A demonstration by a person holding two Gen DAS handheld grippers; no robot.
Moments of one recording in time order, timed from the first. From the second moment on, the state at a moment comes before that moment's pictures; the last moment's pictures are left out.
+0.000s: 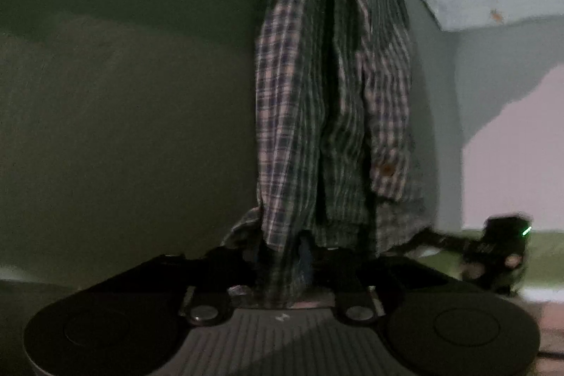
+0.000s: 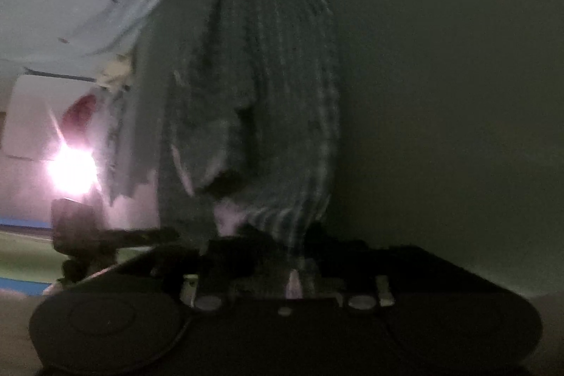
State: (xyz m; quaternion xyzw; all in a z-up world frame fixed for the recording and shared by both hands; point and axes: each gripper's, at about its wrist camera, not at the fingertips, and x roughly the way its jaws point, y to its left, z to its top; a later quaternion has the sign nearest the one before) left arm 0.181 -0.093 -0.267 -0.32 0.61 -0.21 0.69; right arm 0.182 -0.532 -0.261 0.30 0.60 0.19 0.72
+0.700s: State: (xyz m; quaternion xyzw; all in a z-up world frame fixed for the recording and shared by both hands) left arm 0.189 -0.119 -0.246 -0.44 0.55 -0.31 0.64; right arm 0.189 -0.509 -0.230 0.34 0.53 0.27 0.73
